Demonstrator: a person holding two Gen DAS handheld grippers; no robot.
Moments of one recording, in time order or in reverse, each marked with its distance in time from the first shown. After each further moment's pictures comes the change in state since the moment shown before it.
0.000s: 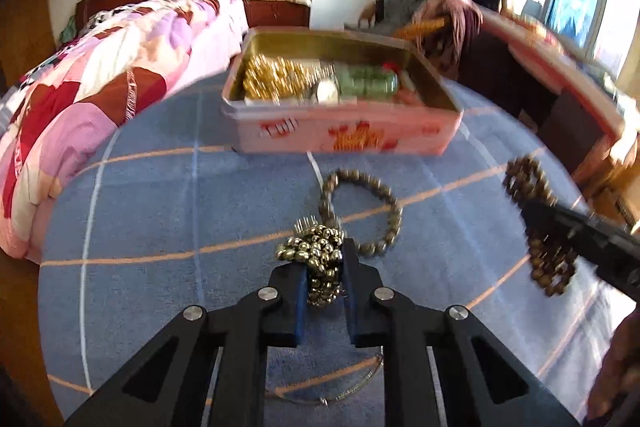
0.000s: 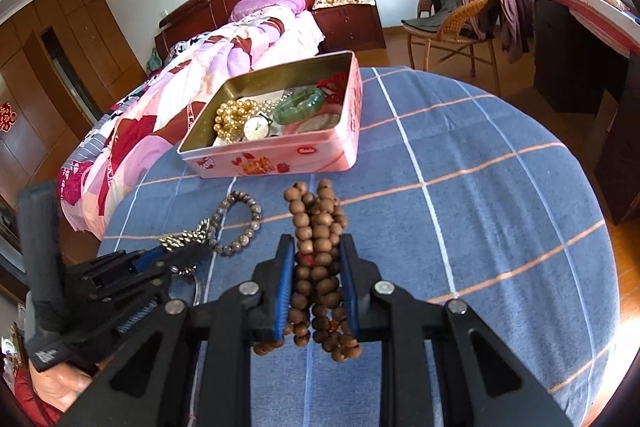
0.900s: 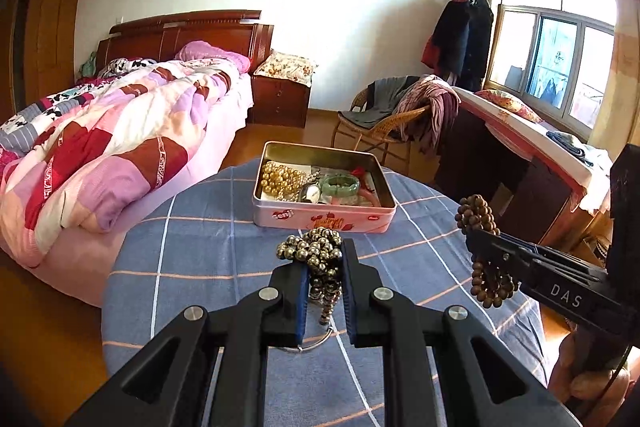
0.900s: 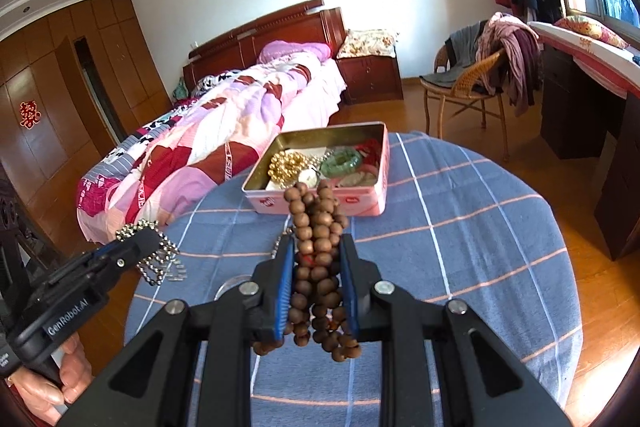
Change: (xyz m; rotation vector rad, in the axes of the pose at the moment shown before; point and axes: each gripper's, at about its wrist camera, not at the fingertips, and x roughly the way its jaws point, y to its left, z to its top) left arm -0.111 -0.011 -0.002 -0.025 -0.268 -0.028; right arm -0.071 0.037 0.000 -0.073 -0.171 0.040
